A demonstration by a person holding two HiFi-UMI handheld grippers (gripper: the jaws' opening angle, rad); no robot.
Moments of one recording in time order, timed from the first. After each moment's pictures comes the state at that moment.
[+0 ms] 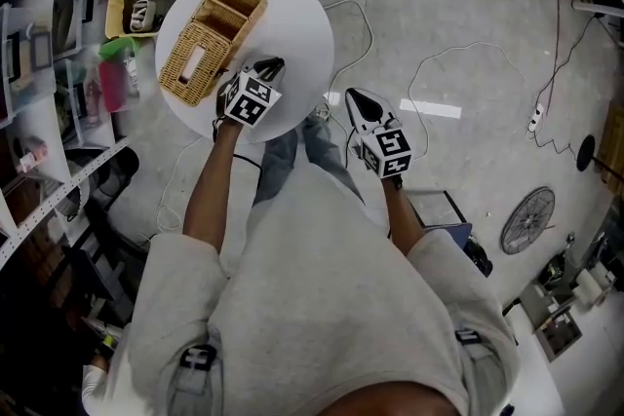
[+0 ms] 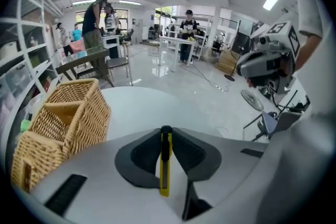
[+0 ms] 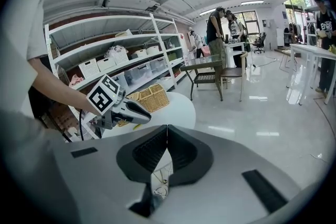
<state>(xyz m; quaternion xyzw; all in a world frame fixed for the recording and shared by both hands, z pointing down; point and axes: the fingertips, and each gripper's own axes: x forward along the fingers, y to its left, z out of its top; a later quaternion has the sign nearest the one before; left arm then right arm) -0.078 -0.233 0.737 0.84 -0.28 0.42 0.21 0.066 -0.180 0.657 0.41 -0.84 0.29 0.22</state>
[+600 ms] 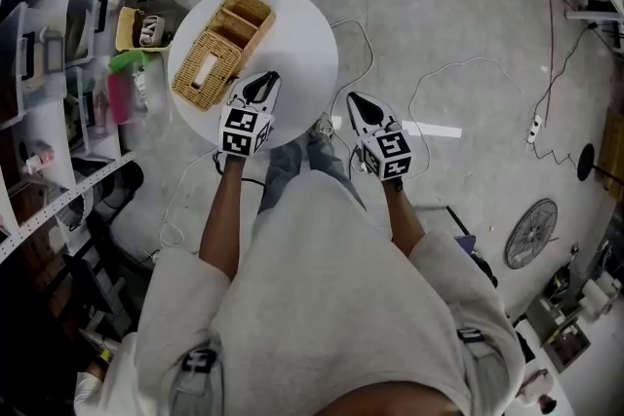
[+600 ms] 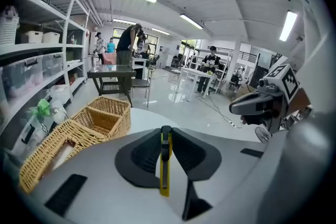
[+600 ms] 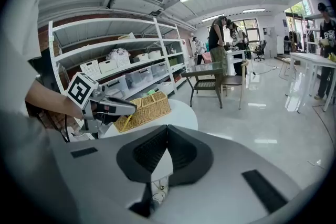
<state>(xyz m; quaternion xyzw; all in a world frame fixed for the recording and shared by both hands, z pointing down) -0.107 -0.230 0.657 0.84 -0.42 0.25 0.24 0.050 -0.189 0.629 0.42 -0.84 0.27 0.20</state>
